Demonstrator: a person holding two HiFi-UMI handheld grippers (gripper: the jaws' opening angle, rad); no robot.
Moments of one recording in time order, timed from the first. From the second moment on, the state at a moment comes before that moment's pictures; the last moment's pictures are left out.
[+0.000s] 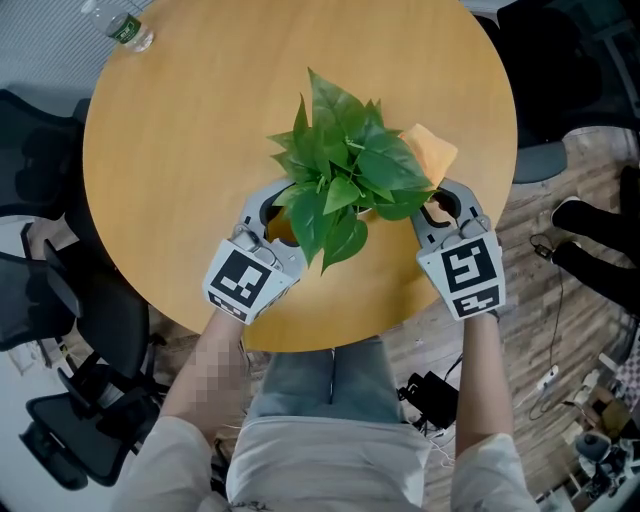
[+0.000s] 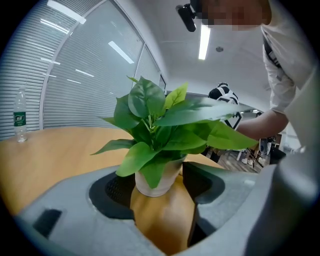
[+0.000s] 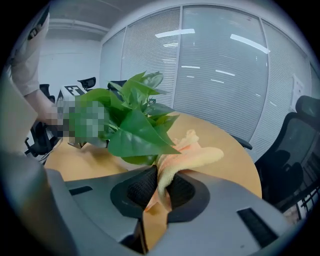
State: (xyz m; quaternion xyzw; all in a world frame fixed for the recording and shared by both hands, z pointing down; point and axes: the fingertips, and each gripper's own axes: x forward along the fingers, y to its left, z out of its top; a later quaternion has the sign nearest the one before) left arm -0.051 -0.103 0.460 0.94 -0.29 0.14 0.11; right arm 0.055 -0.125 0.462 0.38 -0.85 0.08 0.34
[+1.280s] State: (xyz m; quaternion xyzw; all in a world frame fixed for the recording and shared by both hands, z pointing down) left arm -0.047 -0.102 0.462 0.93 -0.33 0.12 0.13; right arm 0.016 -0.075 0.476 0.32 -0.88 0.06 0.36
